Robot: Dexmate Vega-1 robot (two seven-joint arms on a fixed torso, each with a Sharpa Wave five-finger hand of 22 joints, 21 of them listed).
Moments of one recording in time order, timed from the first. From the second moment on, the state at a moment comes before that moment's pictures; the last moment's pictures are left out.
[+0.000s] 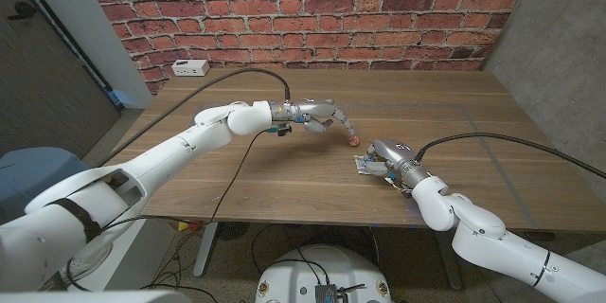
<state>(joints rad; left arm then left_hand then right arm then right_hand) 0.41 0.60 0.82 -1.32 0.44 -0.65 -0.25 1.55 0.14 0.86 -0.20 0.25 0.68 -0.21 0.22 0.19 0.57 -0.19 0.32 0.21 0.44 -0.05 0.27 0.26 -0.17 0.01 1.35 0.19 -1.16 -0.91 -0.62 -2.04 -0.51 -0.39 -0.21 0.71 -0.06 1.11 -0.19 0.36 1.23 0.07 0.20 0.17 1.10 0.11 0.25 0.19 0.76 -0.08 0.21 0.22 0.59 0.05 0.22 0.18</state>
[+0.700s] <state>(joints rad) 0.39 0.60 0.91 -1.39 0.69 -0.62 -0.22 1.63 0.16 0.71 -0.18 0.22 0.65 -0.22 0.18 0.19 0.51 -0.22 0.23 0.20 0.24 -0.04 0.22 0.32 -0.17 0.12 1.43 0.18 -1.16 -0.91 -0.62 -2.02 -0.49 -0.36 -0.23 0.72 -0.07 1.11 -0.19 0.36 1.23 0.08 0.19 0.17 1.10 0.11 0.25 0.19 0.76 -0.08 0.21 0.23 0.59 0.05 0.22 0.18</state>
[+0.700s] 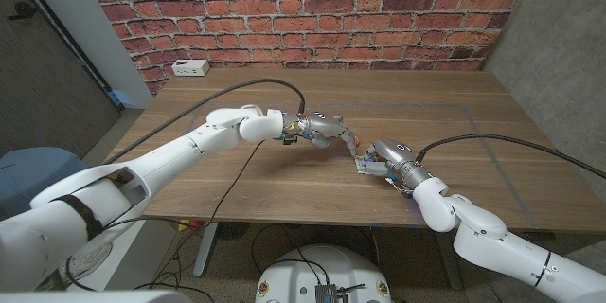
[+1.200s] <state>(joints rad) 0.39 0.62 0.98 -1.45 0.94 -0.58 -0.11 1.61 0.18 0.71 -0.17 0.25 0.49 -0.21 0.19 0.18 0.37 -0.22 0.21 0.20 0.15 -0.04 0.22 0.36 -0.17 0.12 1.46 0.18 -1.14 -0.91 -0.63 -2.00 -0.49 -0.35 -0.23 0.72 -0.07 1.12 -0.19 0.36 1.24 0.08 0.19 0.17 1.10 0.11 0.24 0.19 0.76 -0.08 0.21 0.22 0.59 0.05 0.22 0.18</state>
